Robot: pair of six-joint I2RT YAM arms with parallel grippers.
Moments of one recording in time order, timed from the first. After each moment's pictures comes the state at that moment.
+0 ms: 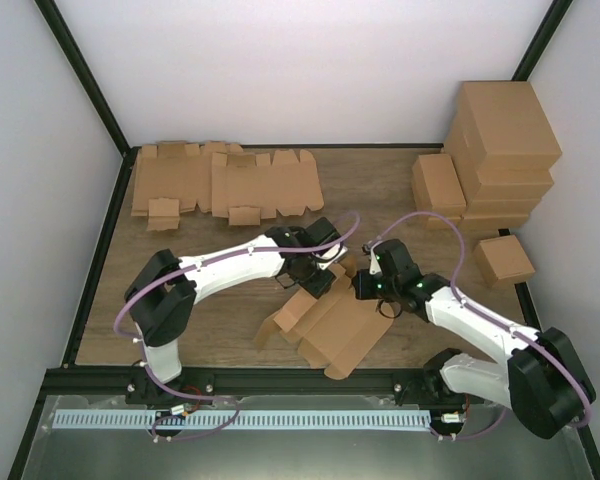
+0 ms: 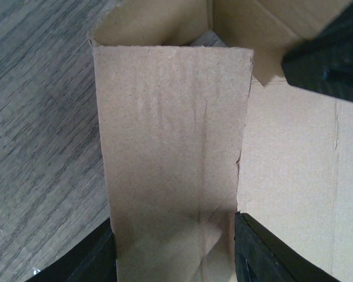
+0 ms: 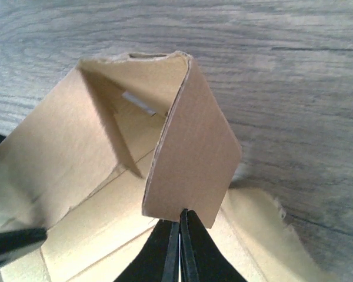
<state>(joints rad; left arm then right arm) -0.95 1.83 1.38 -0.77 0.08 -0.18 0.55 1.12 0.54 -0.29 -0.16 0.47</state>
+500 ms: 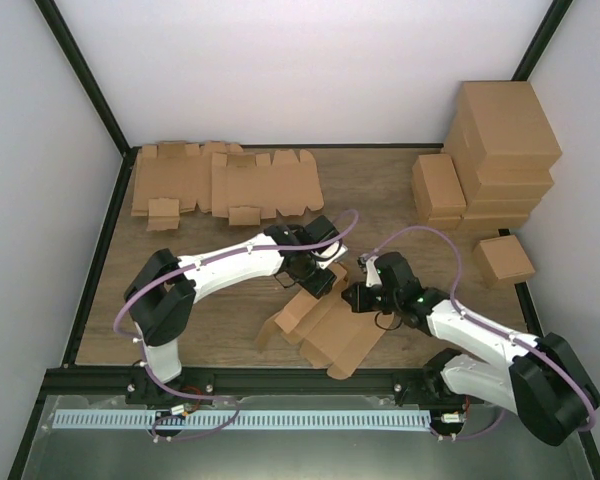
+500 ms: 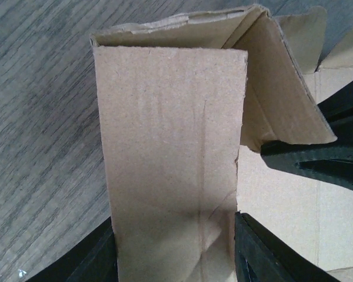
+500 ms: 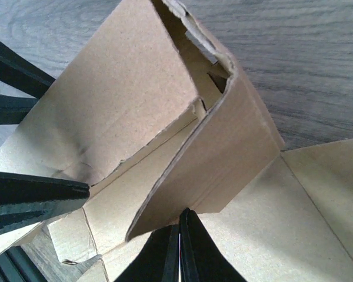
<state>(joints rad) -0.94 1.83 1.39 -0.78 0.13 -0.18 0.60 1.06 0.41 -0.16 -0.31 0.54</state>
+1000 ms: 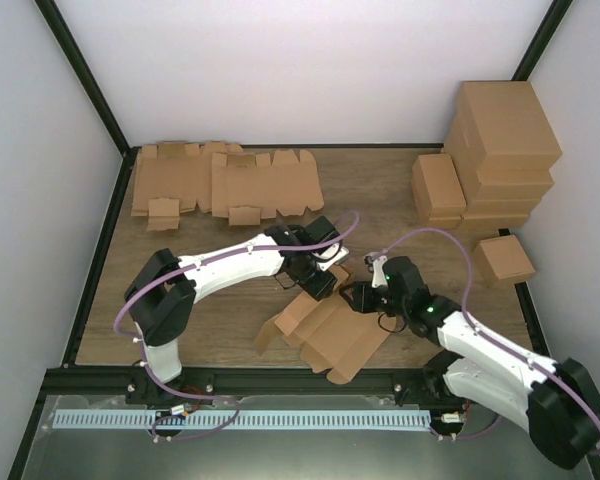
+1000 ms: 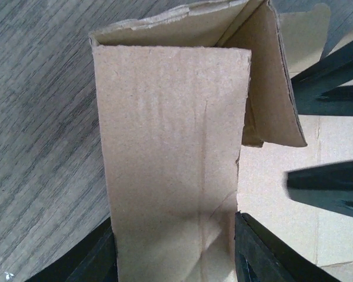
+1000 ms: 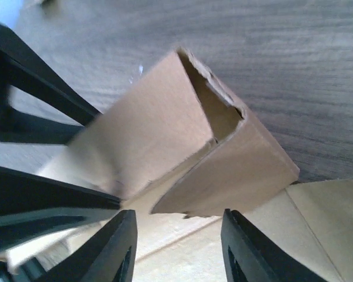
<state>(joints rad) -0.94 1.83 1.39 -0.79 0.18 -0.16 0.61 0.96 0.36 -0.12 -0.29 0.57</state>
